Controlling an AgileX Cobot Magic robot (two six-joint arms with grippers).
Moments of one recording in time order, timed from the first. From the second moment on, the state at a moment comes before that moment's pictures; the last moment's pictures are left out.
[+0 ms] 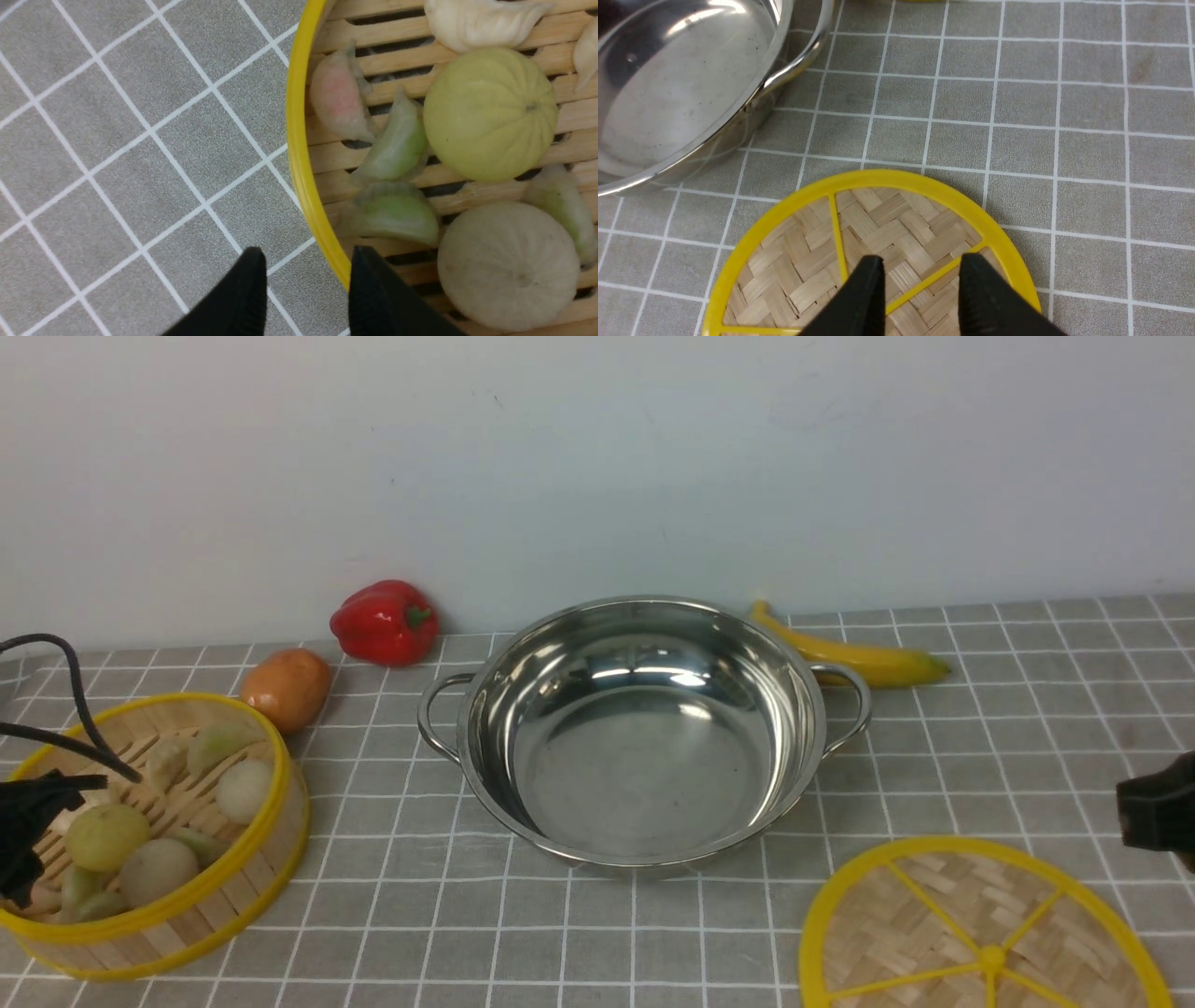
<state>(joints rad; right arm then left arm) 0.20 1.00 -0.67 0.05 0.65 0.23 0.27 1.47 -0.83 0.33 0.70 -0.86</state>
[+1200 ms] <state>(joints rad) 0.20 1.00 -0.67 0.05 0.65 0.22 0.27 1.65 -0.83 0.36 0.60 -0.87</state>
